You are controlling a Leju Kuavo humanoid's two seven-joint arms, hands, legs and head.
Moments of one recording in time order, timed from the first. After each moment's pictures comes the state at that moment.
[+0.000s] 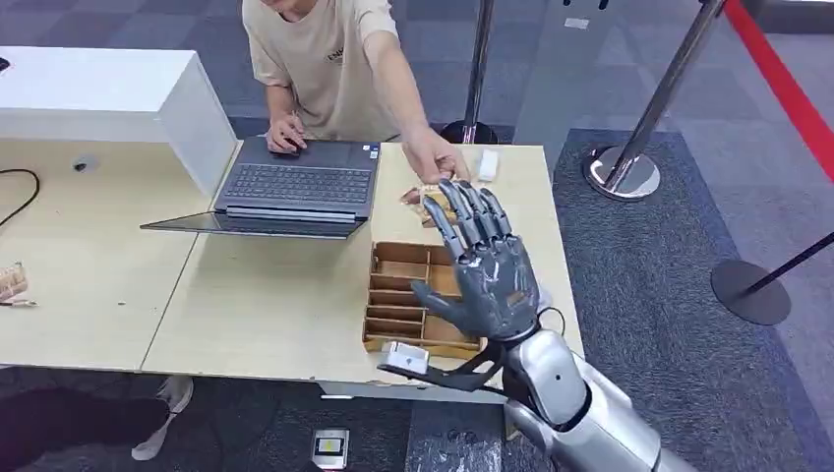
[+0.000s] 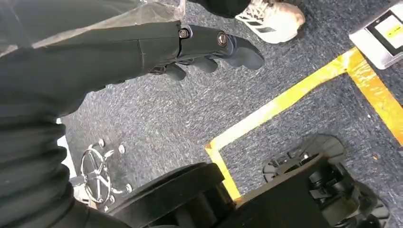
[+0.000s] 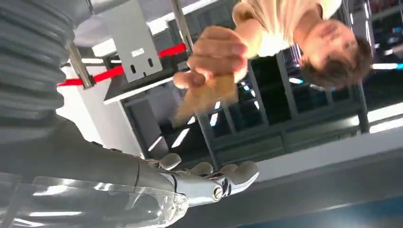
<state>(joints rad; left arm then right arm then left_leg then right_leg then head) -0.15 0.03 -1.09 -0.20 0.24 0.29 0.15 -0.42 -0.27 0.63 -1.49 1.52 -0.47 0.13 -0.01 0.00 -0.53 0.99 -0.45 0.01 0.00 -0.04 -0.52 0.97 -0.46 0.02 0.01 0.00</state>
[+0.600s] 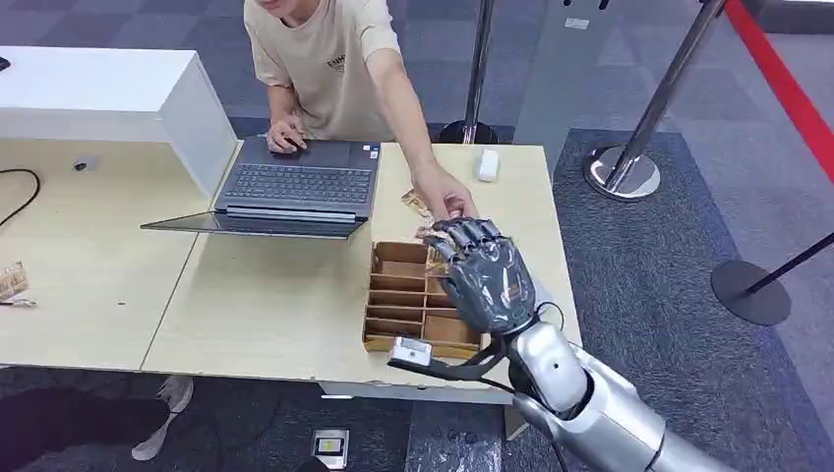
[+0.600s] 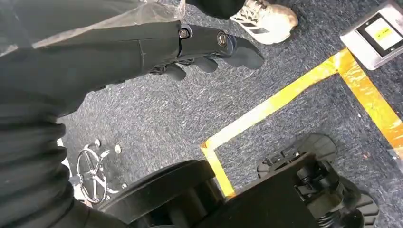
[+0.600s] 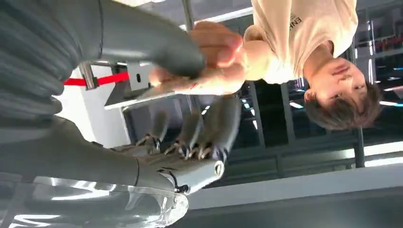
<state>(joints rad) -0.16 0.02 -1.09 -0.20 0.25 0.29 0.15 -0.47 -0.32 0.70 -1.41 1.46 -0.46 0.14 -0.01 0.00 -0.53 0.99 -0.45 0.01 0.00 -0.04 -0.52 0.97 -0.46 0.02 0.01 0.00</state>
